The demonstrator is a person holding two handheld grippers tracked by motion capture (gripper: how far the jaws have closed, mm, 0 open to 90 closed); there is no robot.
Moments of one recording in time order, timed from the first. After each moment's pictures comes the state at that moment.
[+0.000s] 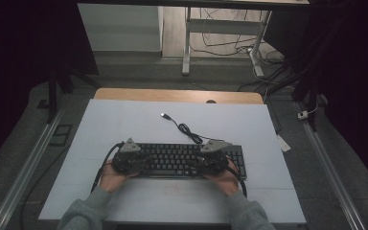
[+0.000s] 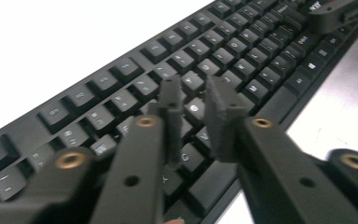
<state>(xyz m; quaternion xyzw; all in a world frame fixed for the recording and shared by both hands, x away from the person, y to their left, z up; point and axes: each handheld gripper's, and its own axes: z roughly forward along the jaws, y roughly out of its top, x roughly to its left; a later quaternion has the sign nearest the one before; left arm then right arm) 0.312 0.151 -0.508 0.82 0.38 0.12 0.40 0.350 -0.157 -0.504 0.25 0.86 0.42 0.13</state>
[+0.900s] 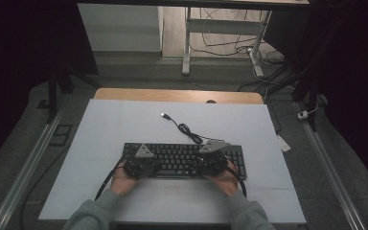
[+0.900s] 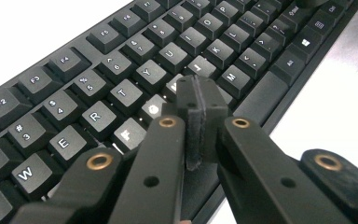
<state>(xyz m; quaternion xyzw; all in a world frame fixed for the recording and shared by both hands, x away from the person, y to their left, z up) 0.314 0.122 -0.524 0.85 0.36 0.11 0.37 0.351 -0.155 -0.507 0.25 0.87 0.41 0.13</state>
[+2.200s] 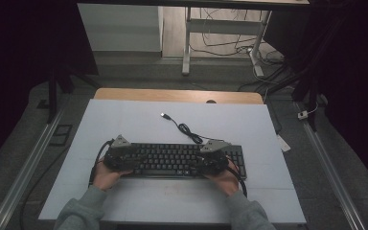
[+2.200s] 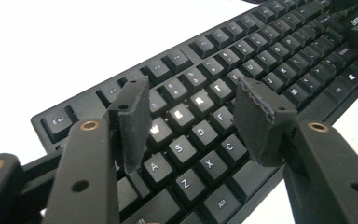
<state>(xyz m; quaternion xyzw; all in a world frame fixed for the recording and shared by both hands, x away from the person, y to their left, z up) 0.317 0.179 -0.507 0.79 0.44 0.13 0.40 0.352 -0.157 -0.507 0.25 0.87 0.41 0.14</state>
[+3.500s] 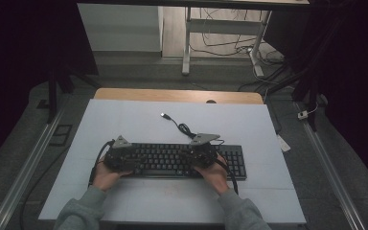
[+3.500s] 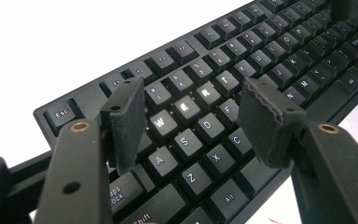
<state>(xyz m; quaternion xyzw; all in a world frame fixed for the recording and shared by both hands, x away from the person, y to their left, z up) 0.318 0.177 -0.510 0.80 0.44 0.13 0.38 0.366 -0.121 -0.498 0.24 0.87 0.42 0.11</state>
